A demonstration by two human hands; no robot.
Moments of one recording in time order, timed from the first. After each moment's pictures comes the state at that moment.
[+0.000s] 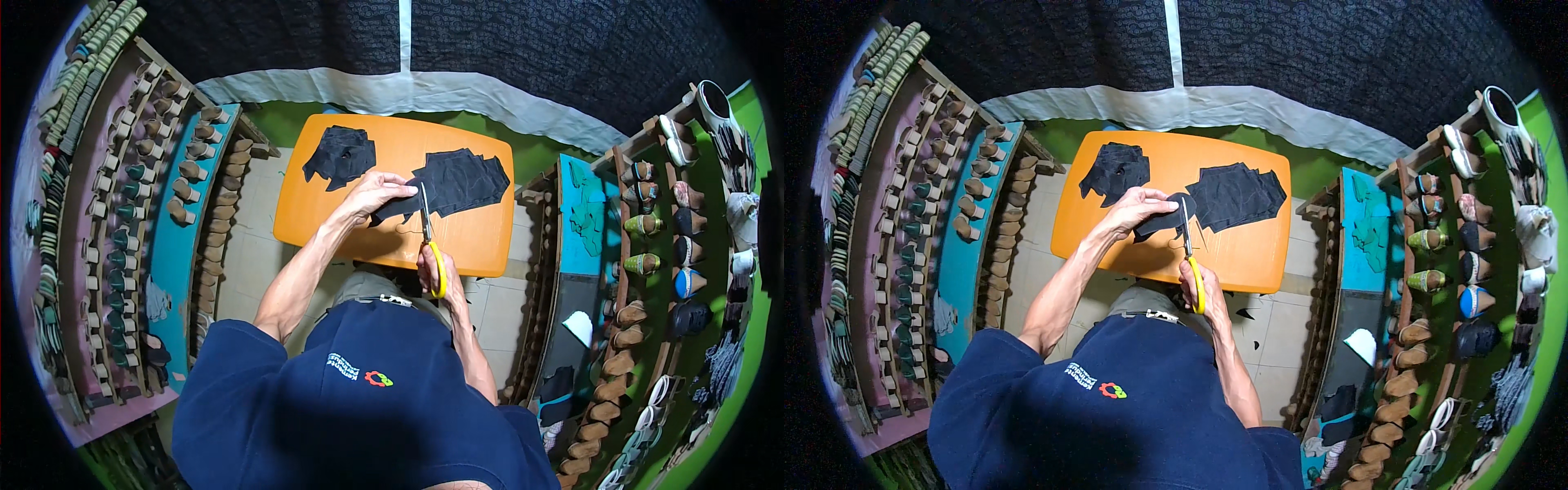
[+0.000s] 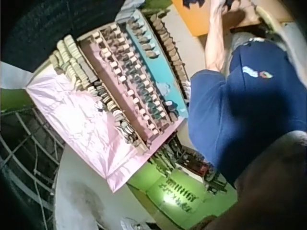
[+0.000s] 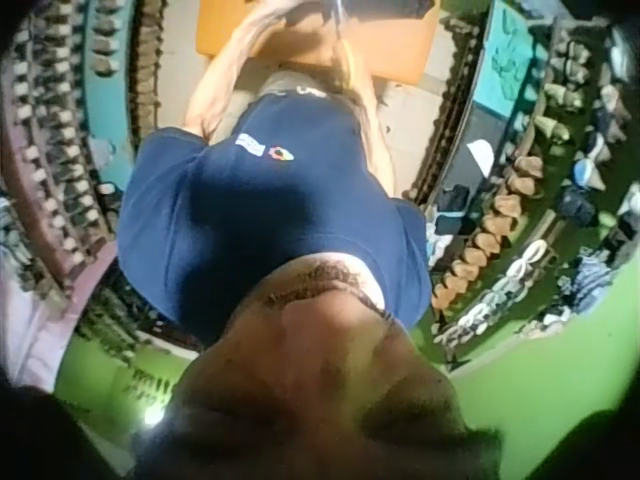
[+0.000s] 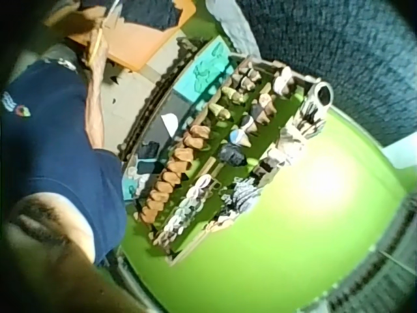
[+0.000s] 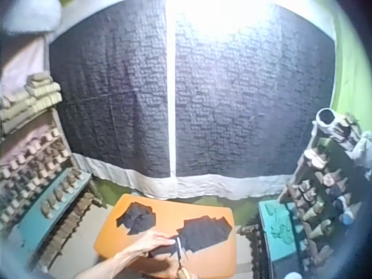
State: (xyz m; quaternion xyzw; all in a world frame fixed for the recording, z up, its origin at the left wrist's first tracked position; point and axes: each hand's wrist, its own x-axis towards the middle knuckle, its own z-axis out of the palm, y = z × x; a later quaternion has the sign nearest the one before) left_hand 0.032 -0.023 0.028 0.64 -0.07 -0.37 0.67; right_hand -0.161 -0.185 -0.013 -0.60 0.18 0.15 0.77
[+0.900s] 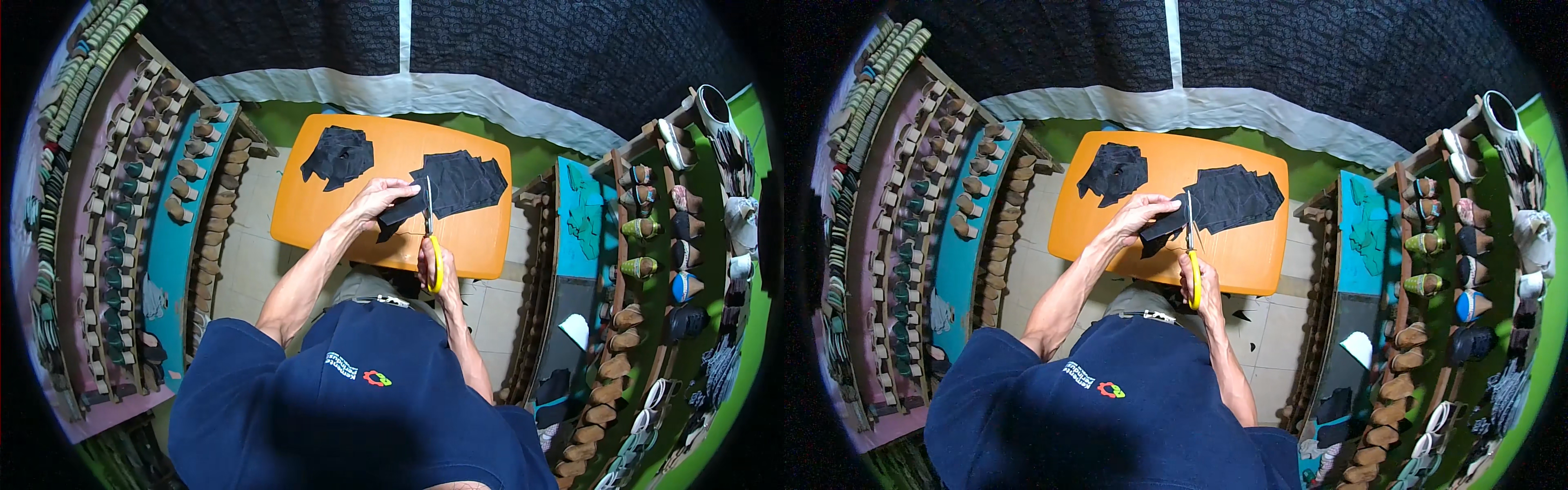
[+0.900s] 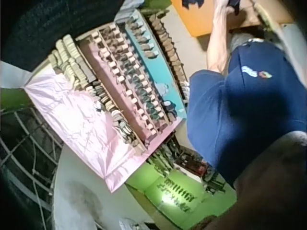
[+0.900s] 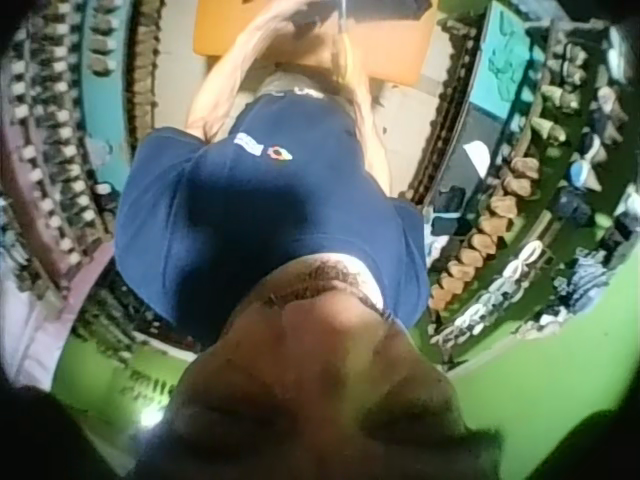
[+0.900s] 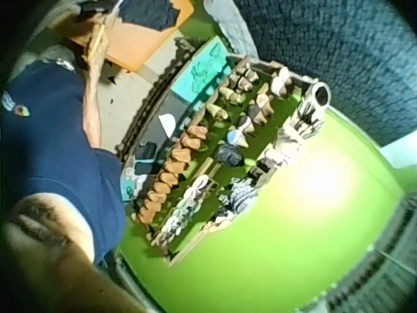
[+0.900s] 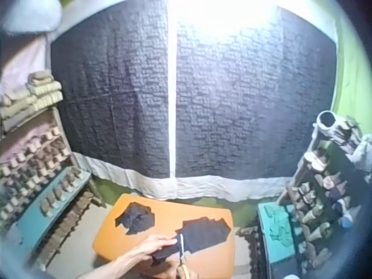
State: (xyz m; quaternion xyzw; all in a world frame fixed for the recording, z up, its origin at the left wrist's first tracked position) left_hand 0.022 -0.037 0.014 0.60 -0.02 -0.39 0.70; right_hand -0.150 -0.179 0.002 -0.61 0.23 0.09 0.75
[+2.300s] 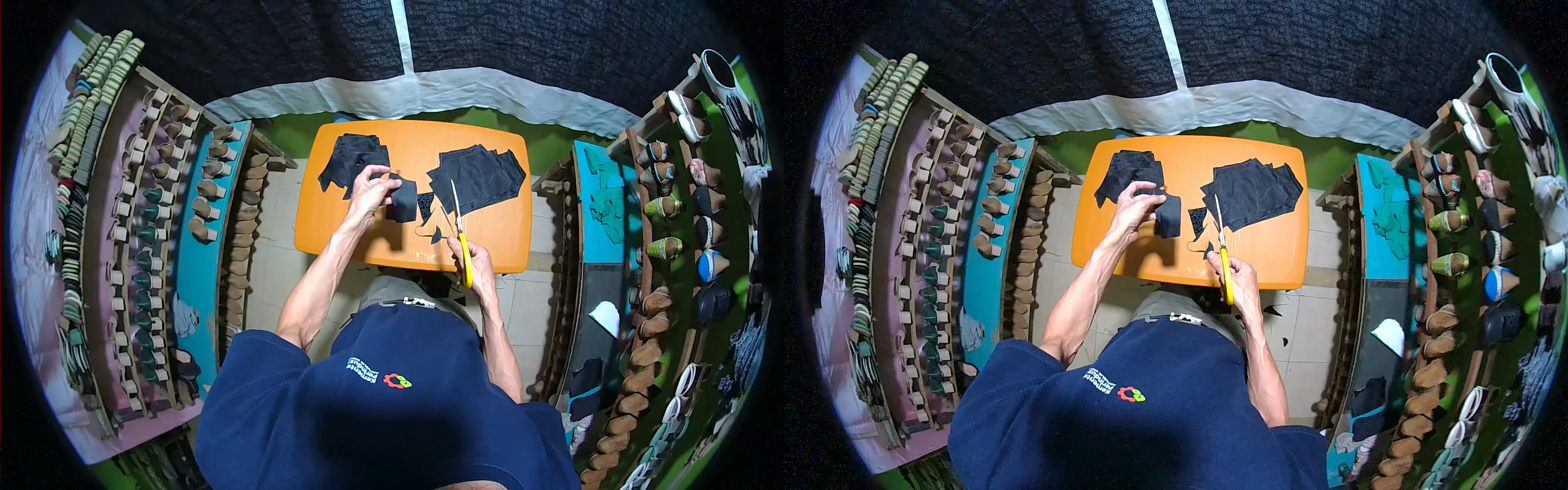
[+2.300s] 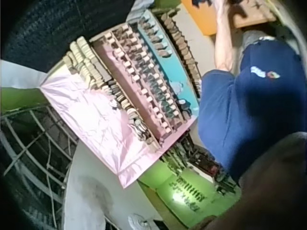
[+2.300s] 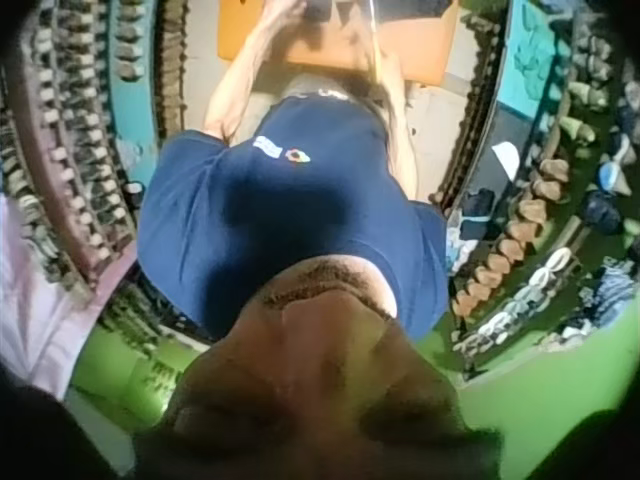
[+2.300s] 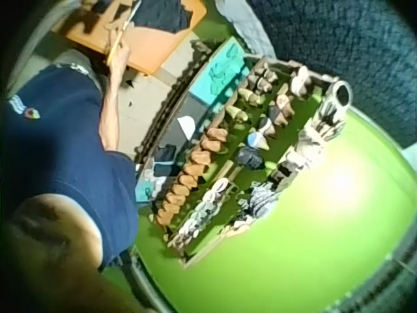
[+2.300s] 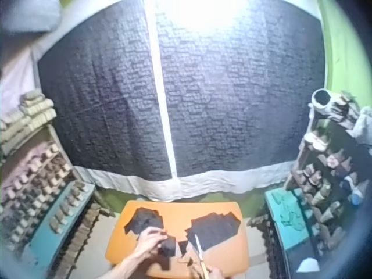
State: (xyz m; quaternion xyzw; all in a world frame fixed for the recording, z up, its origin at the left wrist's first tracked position) left_hand 0.047 -0.008 -0.006 0.67 0.07 -0.20 0.71; right_hand -0.151 -0.205 -0.009 -0.68 0.28 0.09 0.67
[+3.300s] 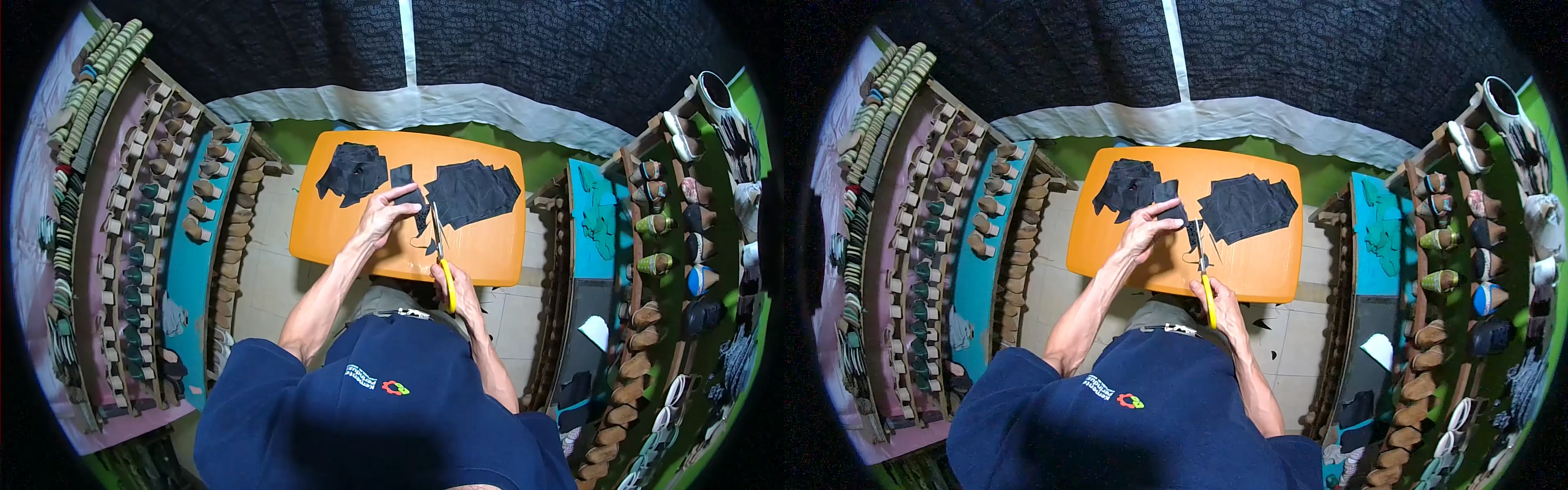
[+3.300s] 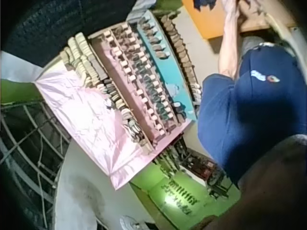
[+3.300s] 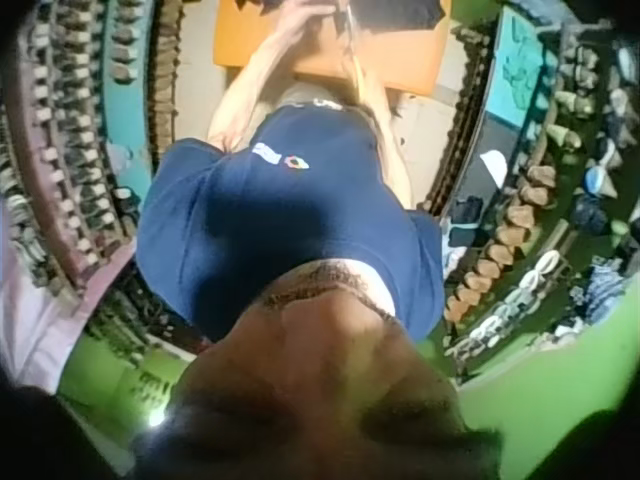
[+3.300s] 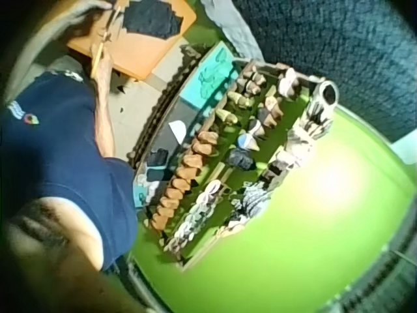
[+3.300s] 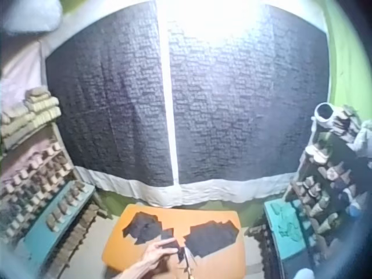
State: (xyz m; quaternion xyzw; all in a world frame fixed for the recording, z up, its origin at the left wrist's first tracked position) left_hand 0.017 -0.022 0.009 0.54 -0.02 -0.30 0.79; right_hand -0.167 -0.182 0.000 -0.71 0.20 0.11 0.66
